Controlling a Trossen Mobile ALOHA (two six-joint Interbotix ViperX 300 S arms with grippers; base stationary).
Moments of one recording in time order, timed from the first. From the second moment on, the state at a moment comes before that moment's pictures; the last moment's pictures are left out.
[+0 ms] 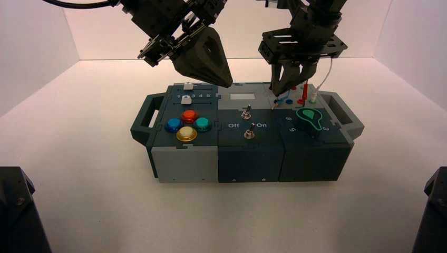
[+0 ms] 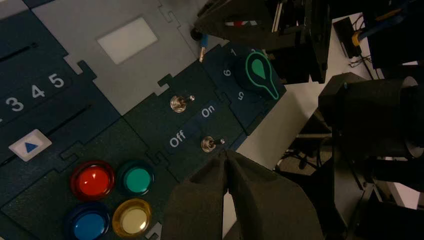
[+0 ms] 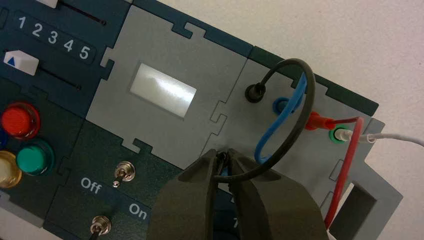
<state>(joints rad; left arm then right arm) -0.71 -0.18 0.92 -1.12 0.54 0.76 0.56 -0.03 0.84 0.10 0.43 0.04</state>
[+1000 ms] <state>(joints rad) -0.70 -0.15 0.89 -1.10 0.46 0.77 0.56 -0.03 0.83 0.10 0.44 0.04</state>
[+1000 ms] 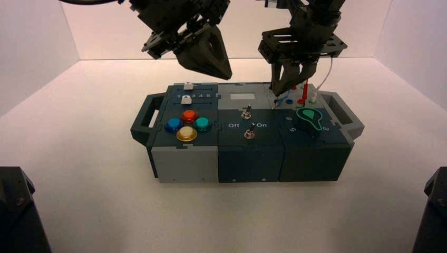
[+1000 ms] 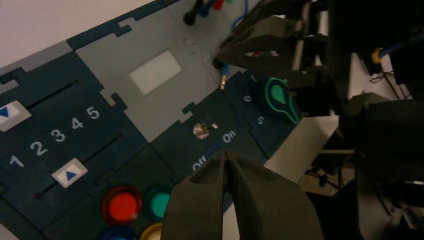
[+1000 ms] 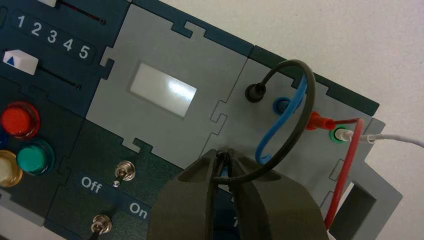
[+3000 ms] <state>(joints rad) -0.70 -0.11 0.87 -1.10 0.46 0.78 0.55 -0.02 0.87 0.12 0.42 0.04</state>
